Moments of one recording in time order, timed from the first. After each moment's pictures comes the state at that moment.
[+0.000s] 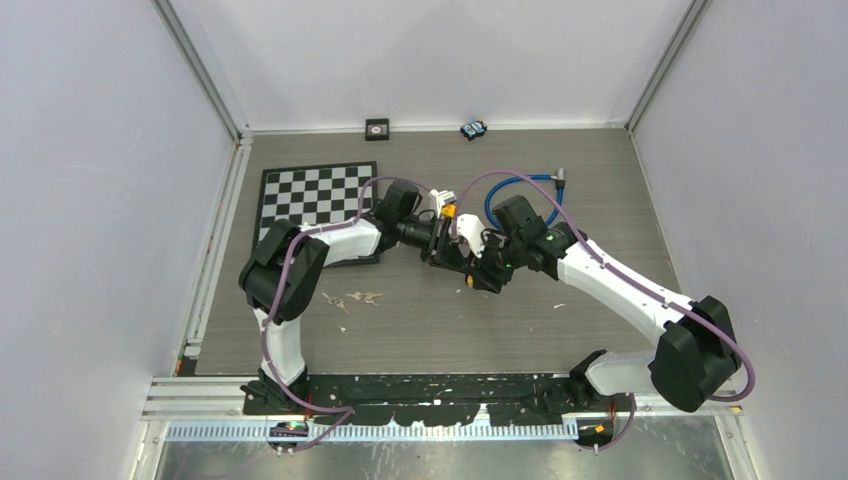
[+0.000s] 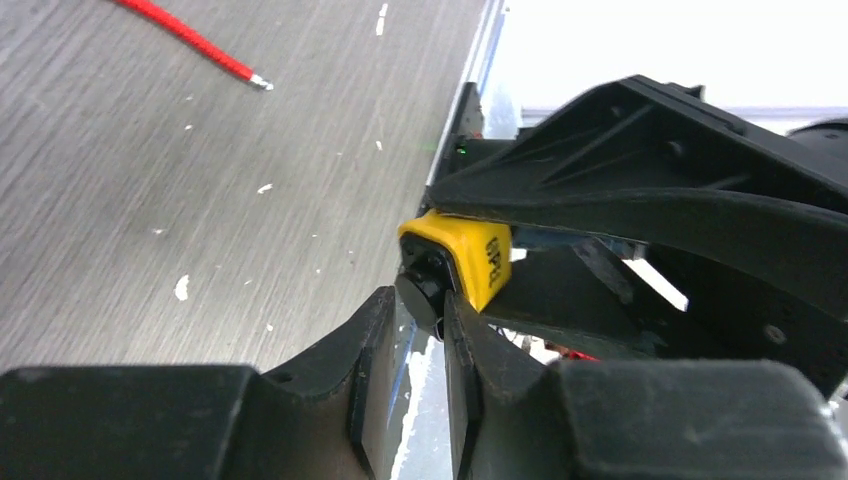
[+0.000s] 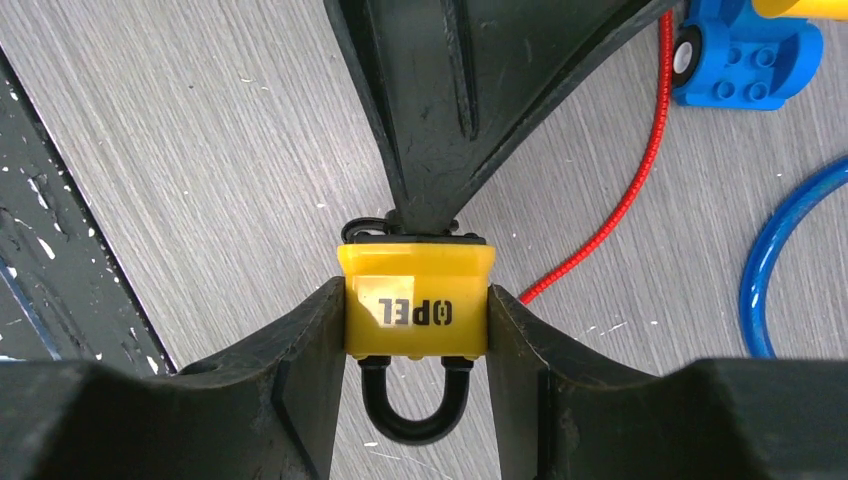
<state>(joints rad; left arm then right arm) -0.60 1.91 1.12 0.15 1.07 -0.73 0.62 1.30 0.96 -0.62 -0.35 -0.49</state>
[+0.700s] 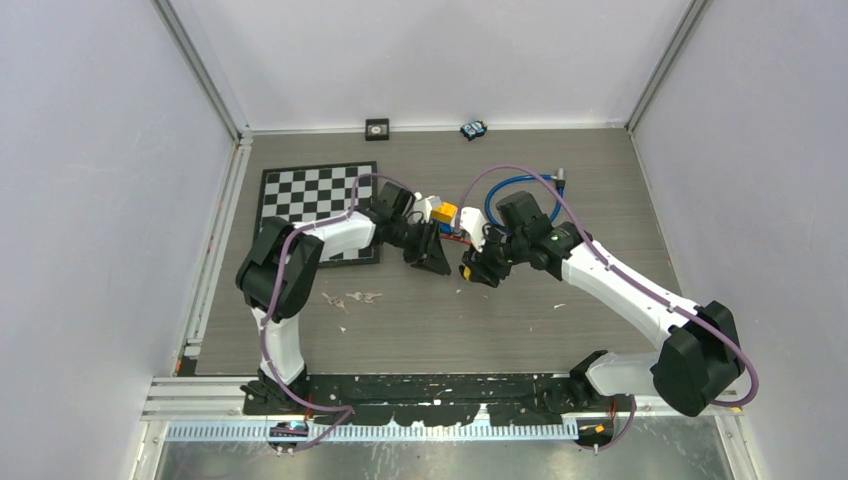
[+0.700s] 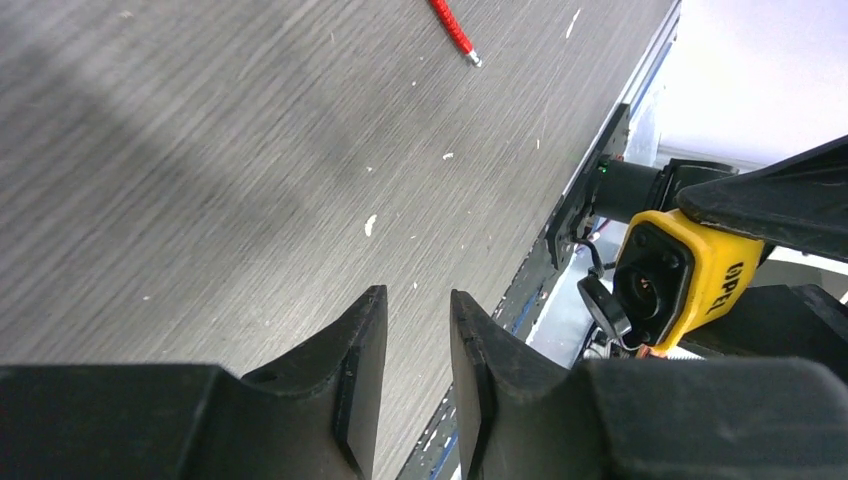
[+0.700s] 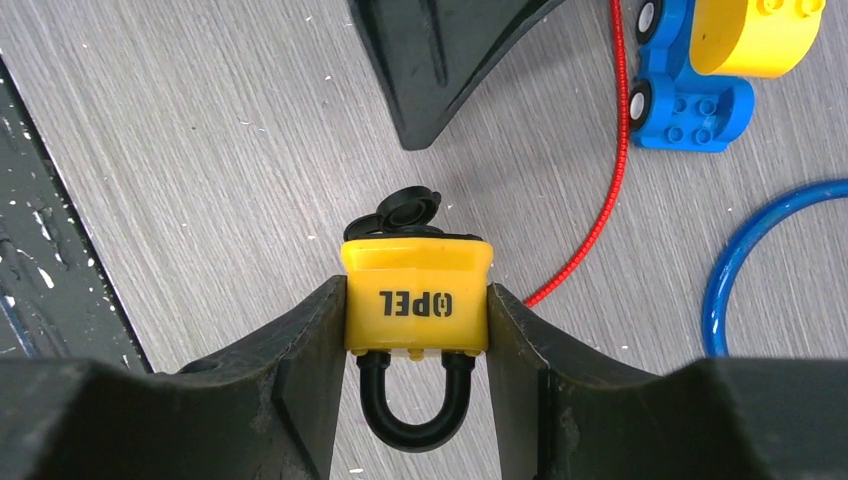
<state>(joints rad) -0.56 1.91 1.17 -0.23 0.82 -0.47 0.60 1.28 0.96 -0.55 -0.37 -0.49</state>
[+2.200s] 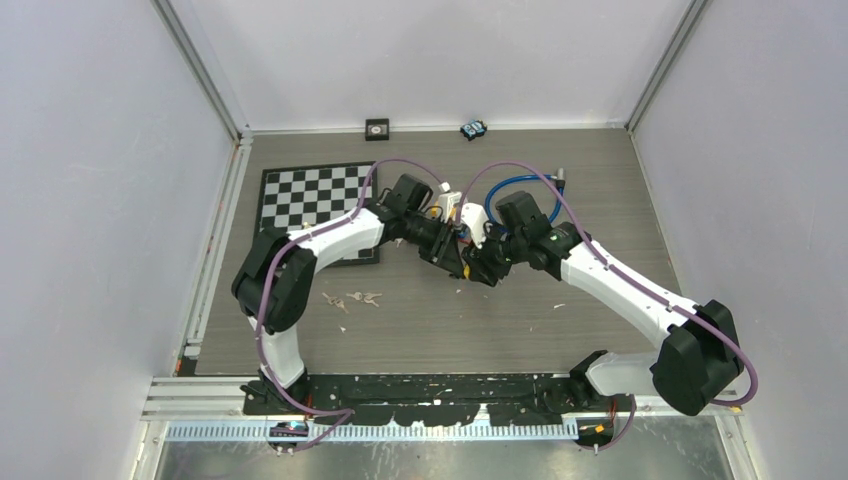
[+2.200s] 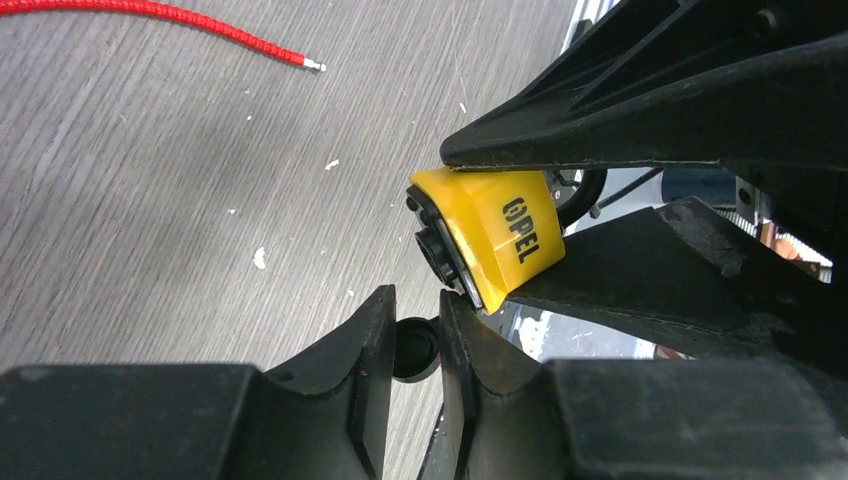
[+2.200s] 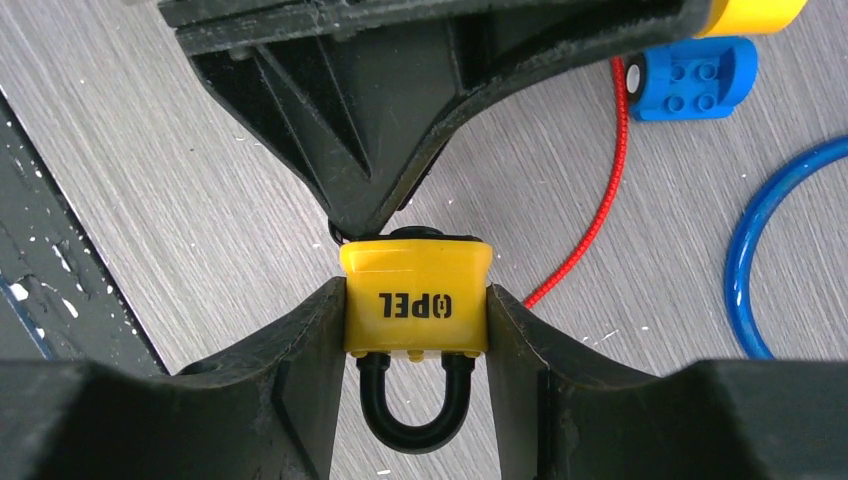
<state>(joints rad) -0.66 1.83 1.28 -0.33 0.88 -0.23 0.59 1.29 0.96 -0.55 -0.35 -0.40</state>
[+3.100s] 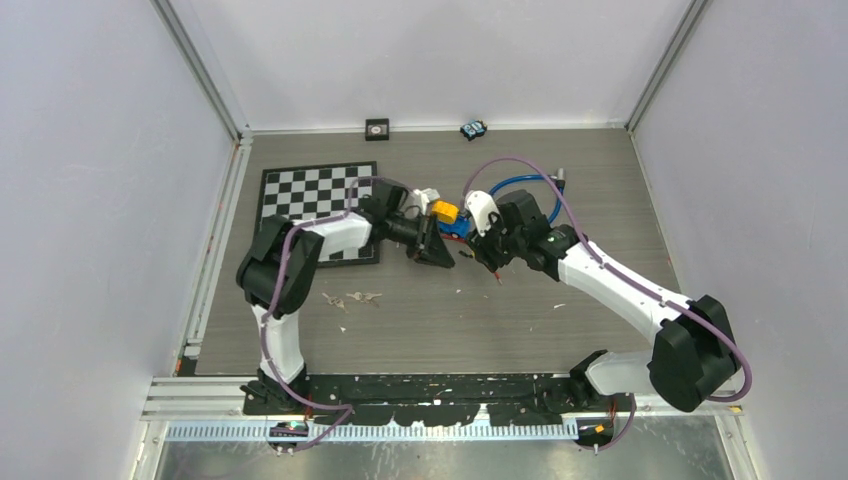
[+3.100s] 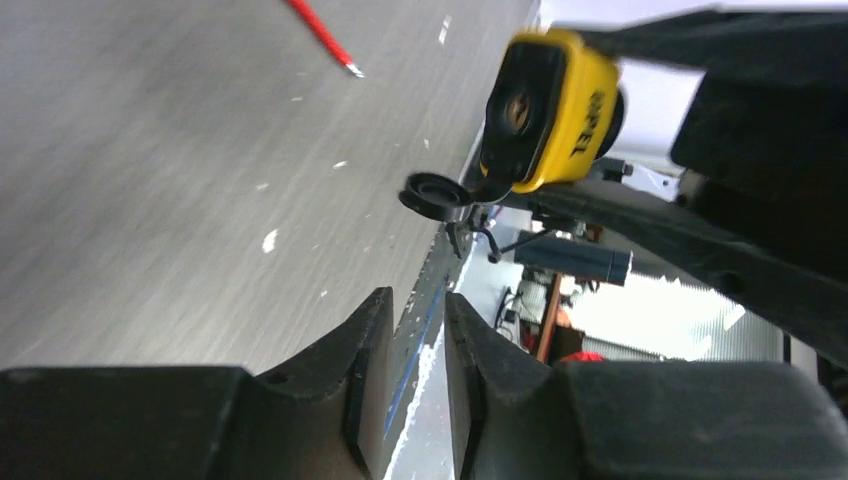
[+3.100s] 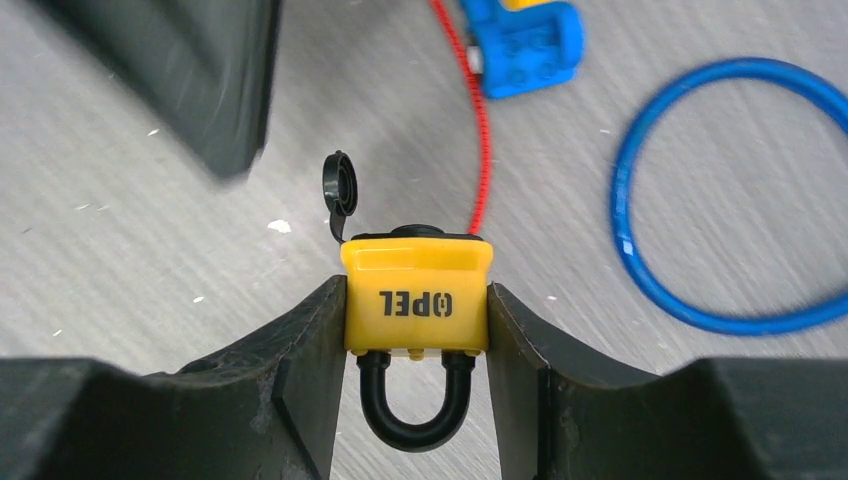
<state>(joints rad) -0.54 1.94 1.15 0.01 1.06 -0.69 0.58 1.30 0.93 -0.40 -0.07 -0.31</state>
